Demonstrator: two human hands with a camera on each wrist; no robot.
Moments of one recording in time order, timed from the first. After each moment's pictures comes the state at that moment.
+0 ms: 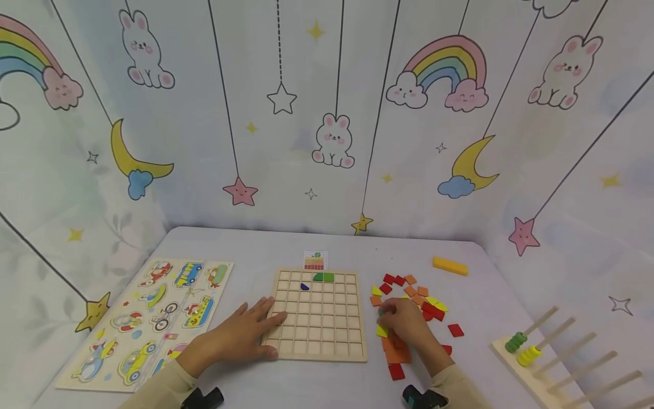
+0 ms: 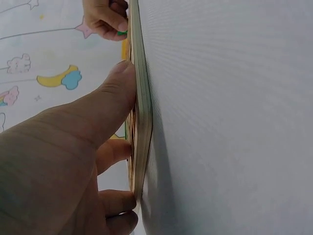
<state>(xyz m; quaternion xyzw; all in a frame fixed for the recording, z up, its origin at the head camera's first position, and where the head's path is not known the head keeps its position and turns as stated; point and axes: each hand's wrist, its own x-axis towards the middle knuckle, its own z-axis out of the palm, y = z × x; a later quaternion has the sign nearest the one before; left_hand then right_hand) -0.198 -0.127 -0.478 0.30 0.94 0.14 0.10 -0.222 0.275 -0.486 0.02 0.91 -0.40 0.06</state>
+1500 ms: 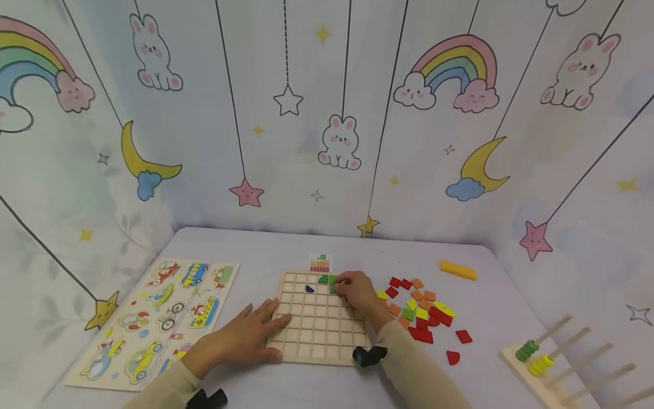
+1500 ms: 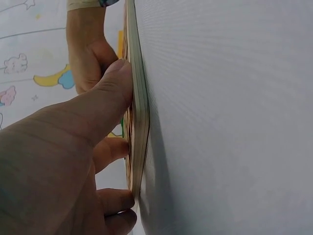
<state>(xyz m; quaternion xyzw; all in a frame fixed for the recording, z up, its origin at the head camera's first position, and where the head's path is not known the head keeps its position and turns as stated) -0.199 -0.126 -0.479 0.29 0.94 0.13 0.12 -0.305 0.176 -0.499 -0.03 0.82 -0.56 0.10</state>
